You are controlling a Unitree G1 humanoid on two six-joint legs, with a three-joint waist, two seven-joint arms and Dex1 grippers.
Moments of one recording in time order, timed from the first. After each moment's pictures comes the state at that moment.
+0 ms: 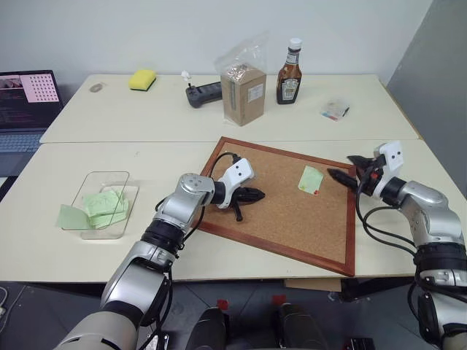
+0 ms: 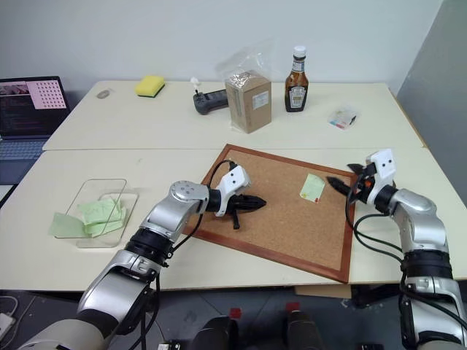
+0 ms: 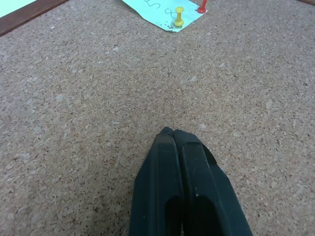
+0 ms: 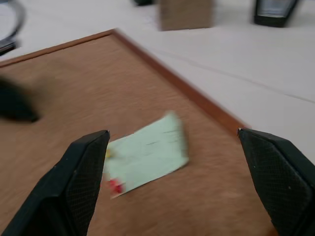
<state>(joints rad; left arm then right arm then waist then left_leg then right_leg) -0.76 0.33 -0.30 0.49 -0.05 0.29 -1.04 -0.41 -0.63 -0.10 0.22 0.34 0.29 0.97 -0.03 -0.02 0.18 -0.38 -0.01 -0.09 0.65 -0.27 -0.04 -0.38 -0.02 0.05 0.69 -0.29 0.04</state>
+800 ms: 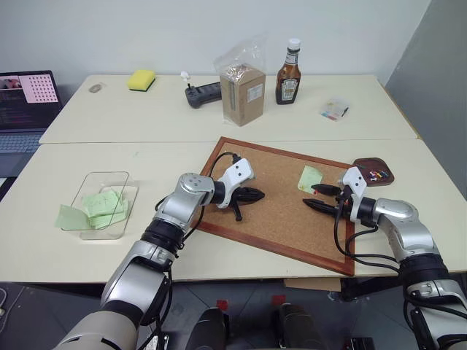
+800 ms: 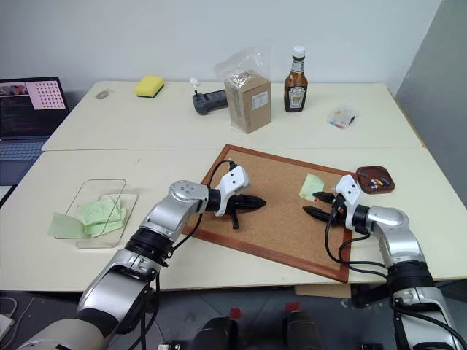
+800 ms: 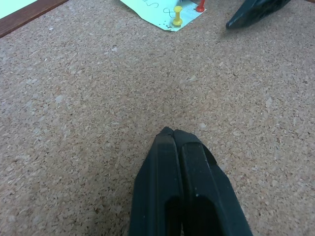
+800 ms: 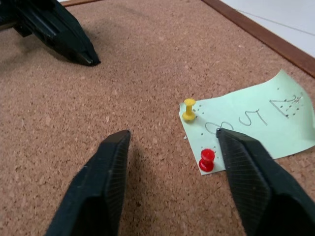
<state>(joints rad) -0.76 0.33 -0.30 0.50 -0.05 0.28 -1.04 -0.46 -0.55 0.03 0.43 0.25 0.09 1.02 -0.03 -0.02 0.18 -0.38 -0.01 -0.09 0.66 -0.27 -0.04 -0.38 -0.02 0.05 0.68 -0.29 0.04</state>
